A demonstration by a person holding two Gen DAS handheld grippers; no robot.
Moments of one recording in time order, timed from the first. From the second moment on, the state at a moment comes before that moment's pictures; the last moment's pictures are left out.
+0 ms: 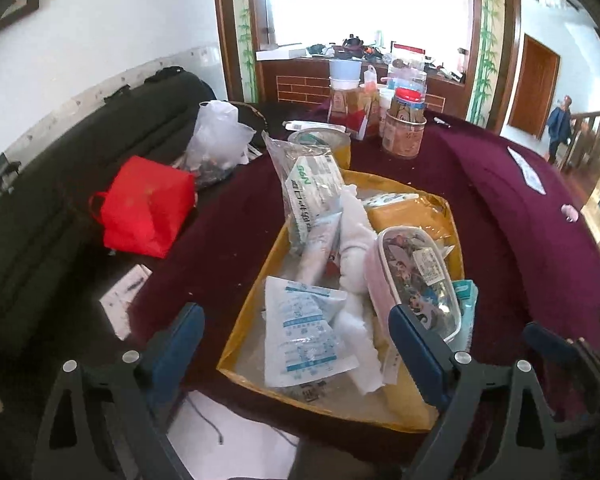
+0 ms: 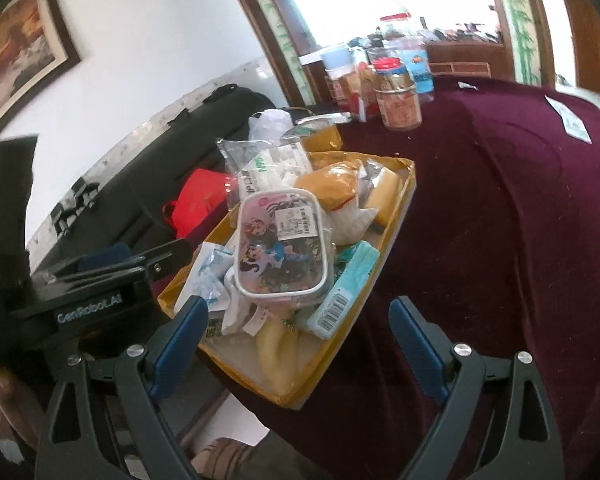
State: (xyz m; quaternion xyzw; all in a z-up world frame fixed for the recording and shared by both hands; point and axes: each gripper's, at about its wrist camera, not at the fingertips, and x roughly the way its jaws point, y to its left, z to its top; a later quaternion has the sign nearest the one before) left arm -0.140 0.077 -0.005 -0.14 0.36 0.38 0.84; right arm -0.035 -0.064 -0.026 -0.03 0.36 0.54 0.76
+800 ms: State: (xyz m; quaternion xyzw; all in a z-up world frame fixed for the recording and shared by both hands) left arm -0.140 0.077 -0.007 -0.11 0.37 0.41 0.83; right arm -0.049 -0.050 -0.038 -0.05 0.37 0.56 0.74
